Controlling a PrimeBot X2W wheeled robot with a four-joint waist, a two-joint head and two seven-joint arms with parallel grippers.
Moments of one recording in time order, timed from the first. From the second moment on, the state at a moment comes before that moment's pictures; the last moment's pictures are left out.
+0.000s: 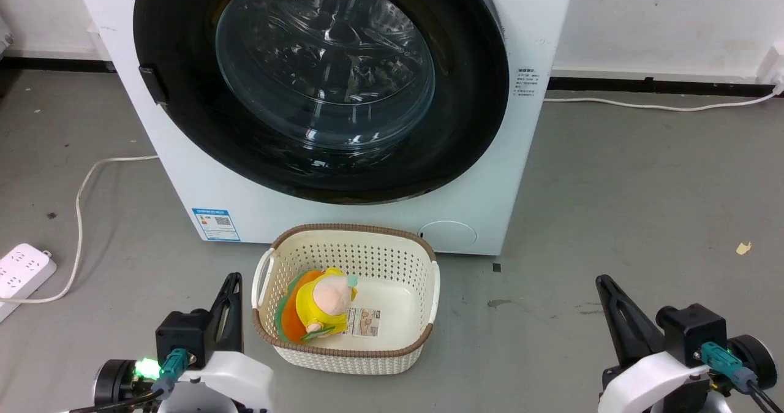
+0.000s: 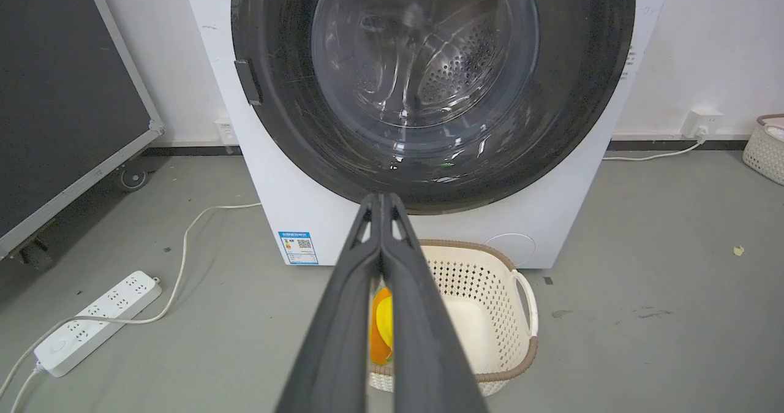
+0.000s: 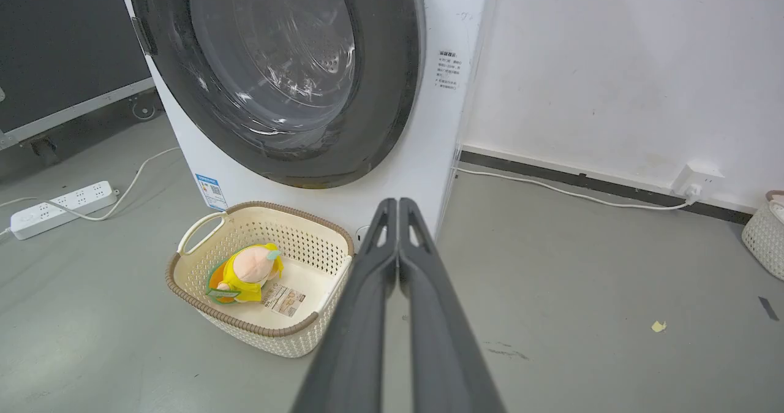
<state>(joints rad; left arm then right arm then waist) -0.01 0.05 0.00 0.00 -0.01 0.00 0.00 0.00 -0.05 0.00 0.01 0.01 0.13 0.00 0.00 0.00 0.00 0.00</state>
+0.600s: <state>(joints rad) -0.01 0.05 0.00 0.00 -0.01 0.00 0.00 0.00 -0.06 0.00 0.01 0.01 0.13 0.00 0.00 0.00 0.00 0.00</state>
